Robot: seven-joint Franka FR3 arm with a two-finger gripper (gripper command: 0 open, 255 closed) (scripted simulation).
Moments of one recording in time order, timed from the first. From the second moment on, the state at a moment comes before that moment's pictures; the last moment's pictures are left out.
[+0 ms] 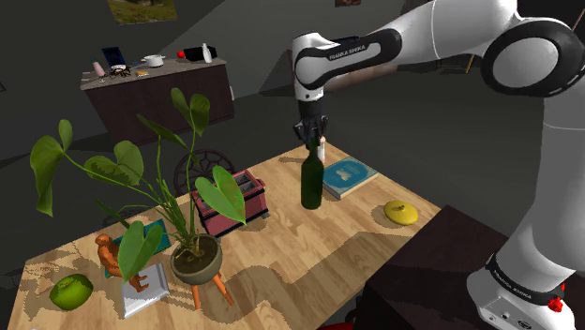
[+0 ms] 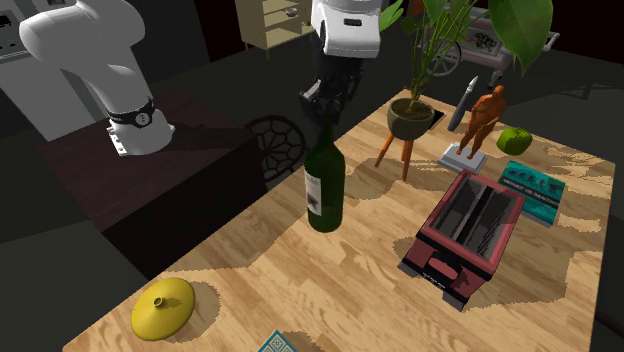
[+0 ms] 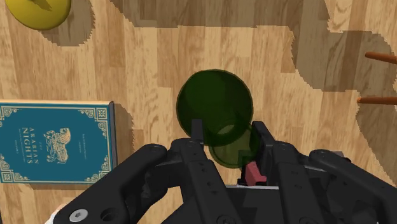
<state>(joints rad) 0.09 0.37 0.14 -1.55 0.00 1.79 0.27</state>
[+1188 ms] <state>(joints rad) -0.02 -0.20 0.06 -1.92 0.04 1.59 0.07</state>
